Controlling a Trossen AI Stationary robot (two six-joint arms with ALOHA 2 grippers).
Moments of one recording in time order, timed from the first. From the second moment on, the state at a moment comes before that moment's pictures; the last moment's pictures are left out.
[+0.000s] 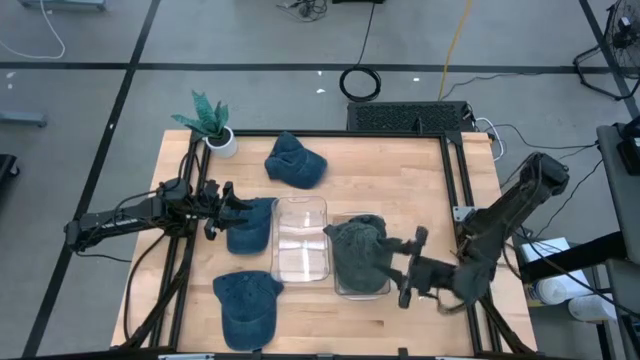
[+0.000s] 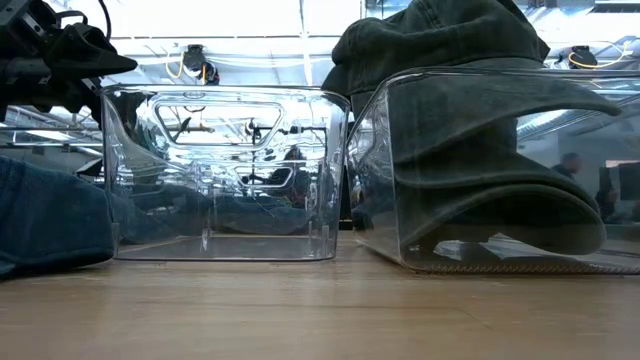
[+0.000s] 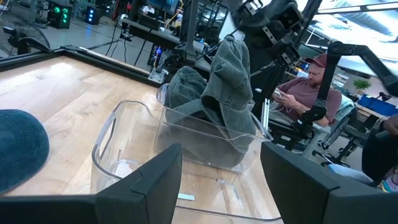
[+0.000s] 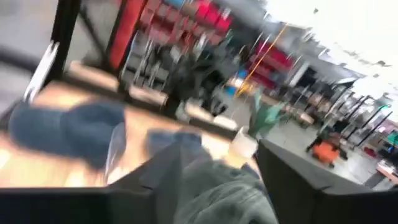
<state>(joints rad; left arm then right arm) 0.26 0.10 0.04 0.06 0.42 -0.37 0.84 1.27 0.78 0.37 1.11 -0.32</state>
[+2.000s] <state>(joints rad) 0.26 0.10 0.03 0.06 0.42 -0.37 0.52 1.13 0.78 -0.02 0.28 0.01</state>
